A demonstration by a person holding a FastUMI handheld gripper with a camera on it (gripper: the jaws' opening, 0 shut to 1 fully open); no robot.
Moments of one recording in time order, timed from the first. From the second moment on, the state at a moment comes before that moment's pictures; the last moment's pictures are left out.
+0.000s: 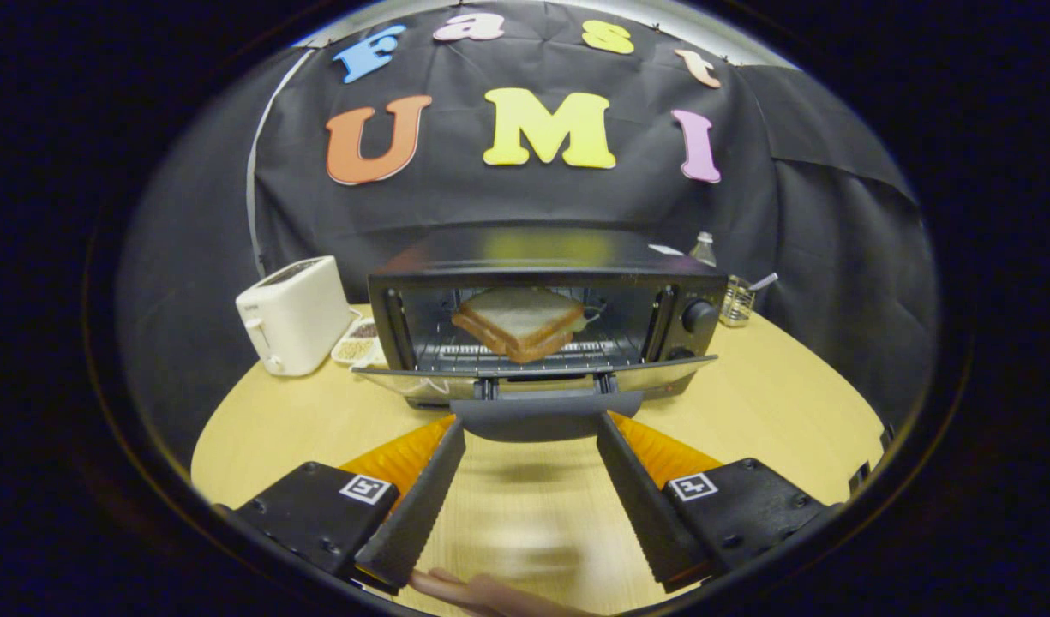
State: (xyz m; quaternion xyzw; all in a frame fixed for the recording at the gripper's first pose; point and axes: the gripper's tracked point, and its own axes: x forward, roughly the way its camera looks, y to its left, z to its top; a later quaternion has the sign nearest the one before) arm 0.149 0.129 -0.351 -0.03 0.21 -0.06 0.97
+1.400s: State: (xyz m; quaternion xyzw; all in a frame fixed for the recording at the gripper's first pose) arm 0.031 0.108 -0.140 -0.03 0.06 -0.05 1.00
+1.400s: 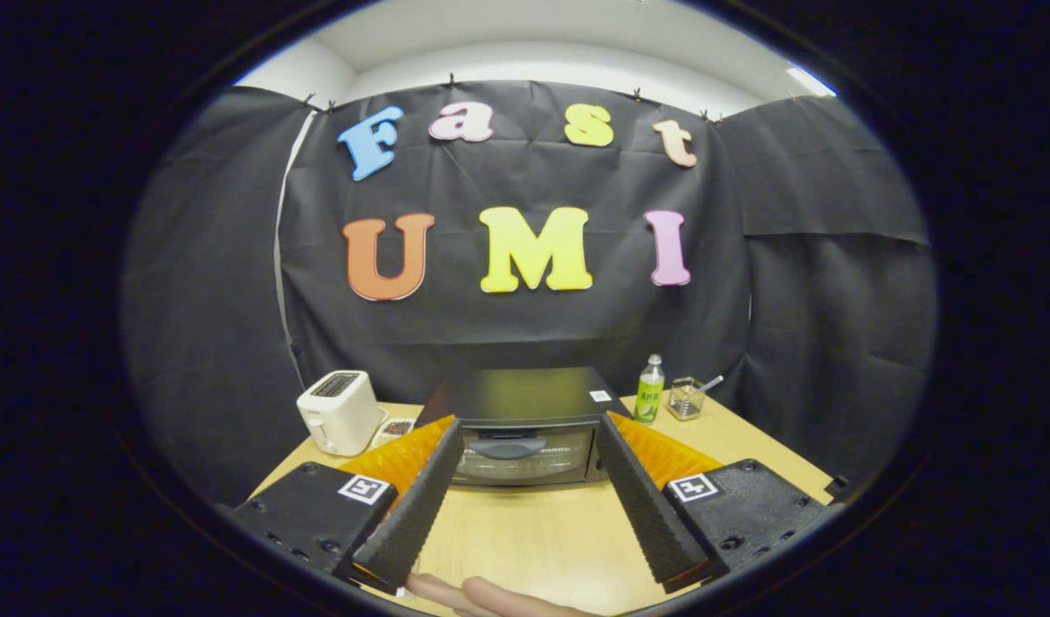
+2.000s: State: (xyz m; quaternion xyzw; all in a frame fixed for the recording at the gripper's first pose) arm -0.026 0.091 -0.108 -0.03 0.05 -0.06 1.00
